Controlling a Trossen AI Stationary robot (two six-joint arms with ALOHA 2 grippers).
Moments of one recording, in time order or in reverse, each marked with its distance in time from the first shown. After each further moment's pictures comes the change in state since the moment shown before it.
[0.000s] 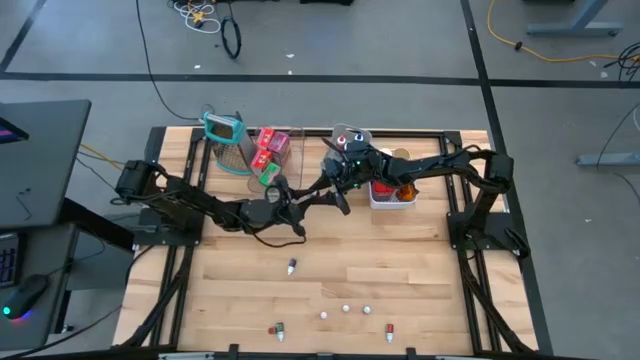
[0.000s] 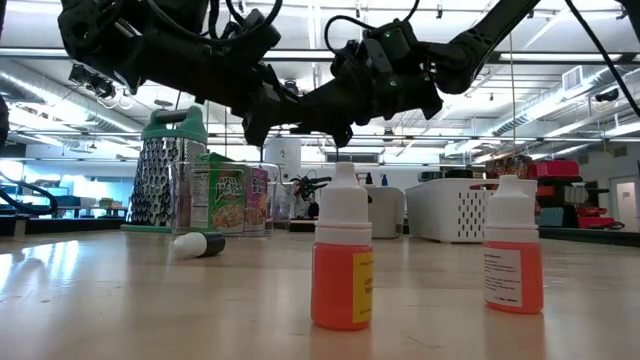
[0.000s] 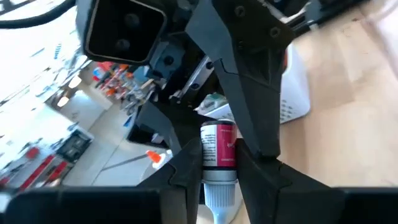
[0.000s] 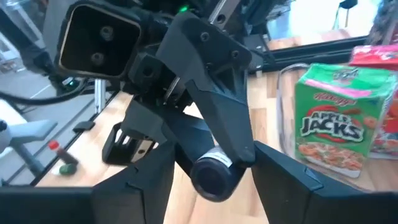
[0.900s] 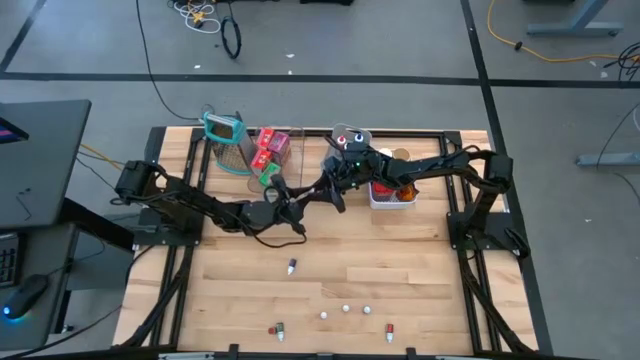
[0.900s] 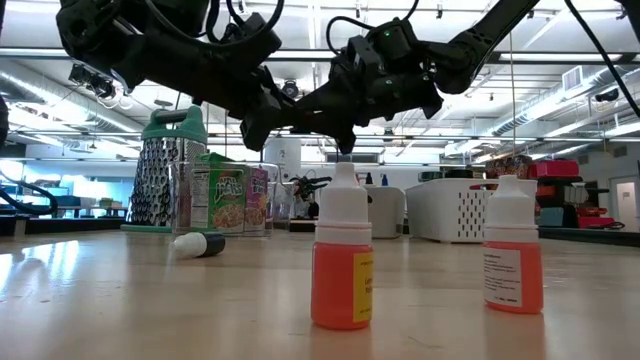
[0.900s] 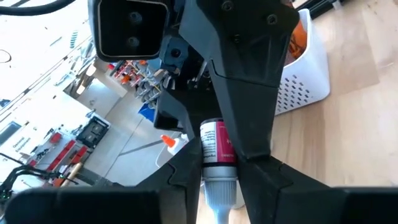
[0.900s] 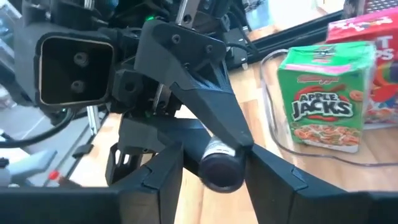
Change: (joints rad) left arm -0.017 0.001 0.005 -0.038 -0.105 0.001; right arm 0.008 0.003 0.001 0.011 0.077 0.179
